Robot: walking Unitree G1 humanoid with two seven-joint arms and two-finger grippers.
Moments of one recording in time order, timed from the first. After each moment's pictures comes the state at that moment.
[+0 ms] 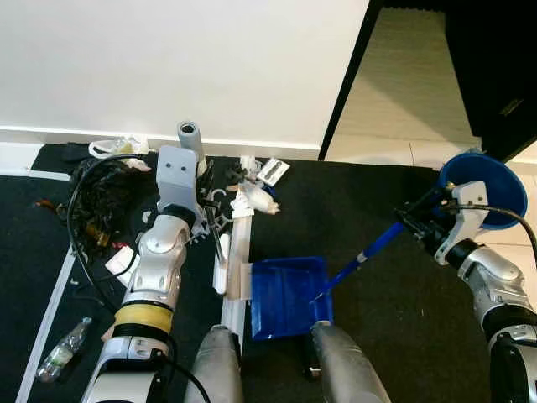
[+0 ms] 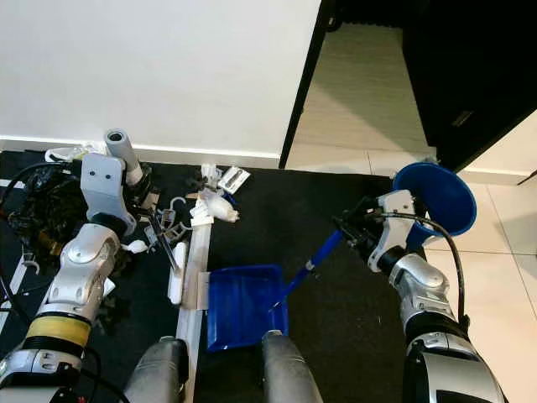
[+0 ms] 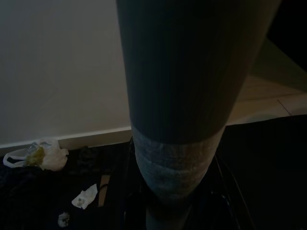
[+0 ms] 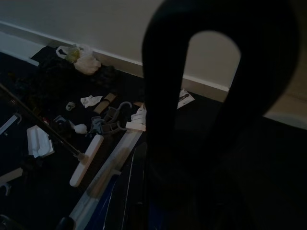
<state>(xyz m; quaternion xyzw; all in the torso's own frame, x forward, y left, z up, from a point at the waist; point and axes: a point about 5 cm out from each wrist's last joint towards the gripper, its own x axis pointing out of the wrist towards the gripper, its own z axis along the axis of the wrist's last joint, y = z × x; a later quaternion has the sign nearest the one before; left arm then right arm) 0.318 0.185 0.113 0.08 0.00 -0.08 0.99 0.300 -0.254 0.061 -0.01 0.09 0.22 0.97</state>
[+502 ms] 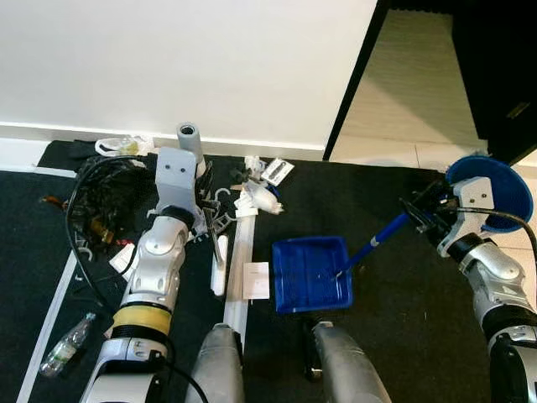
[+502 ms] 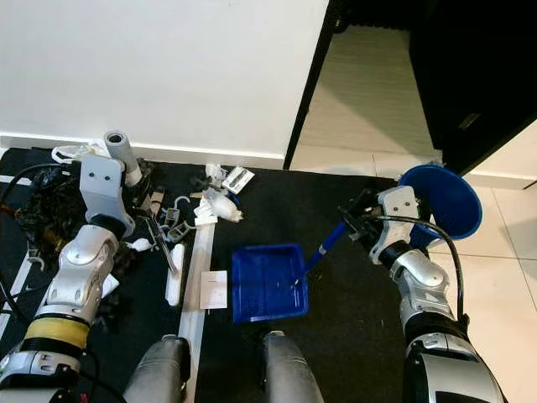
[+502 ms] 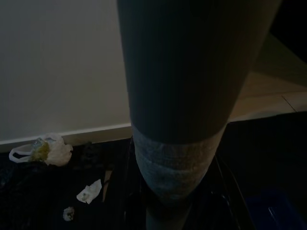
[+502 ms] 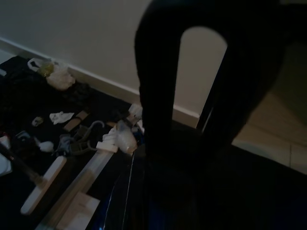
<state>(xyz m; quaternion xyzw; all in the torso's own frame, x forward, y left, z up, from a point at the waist) 0.315 0.187 0.109 0.09 0.00 -0.09 0.99 0.306 -0.253 0.075 -0.06 0.02 0.18 0.98</state>
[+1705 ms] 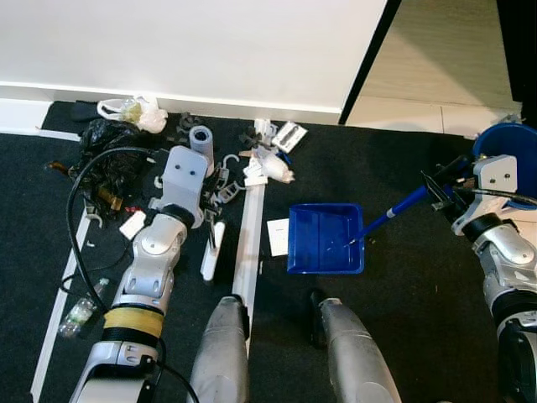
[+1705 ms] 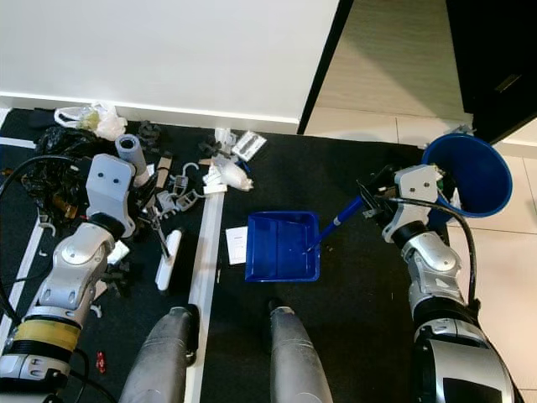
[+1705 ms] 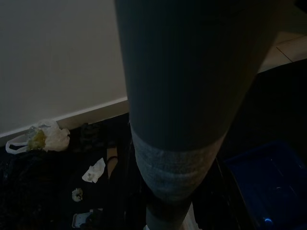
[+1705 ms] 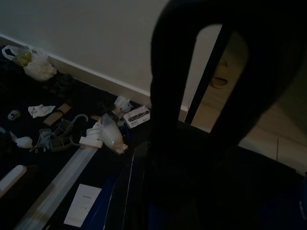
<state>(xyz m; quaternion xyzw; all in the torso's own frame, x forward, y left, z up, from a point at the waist) 0.313 0.183 0.119 0.14 -0.01 -0.14 0.98 0.318 -0.272 0.104 -0.10 -0.03 0.12 0.99</state>
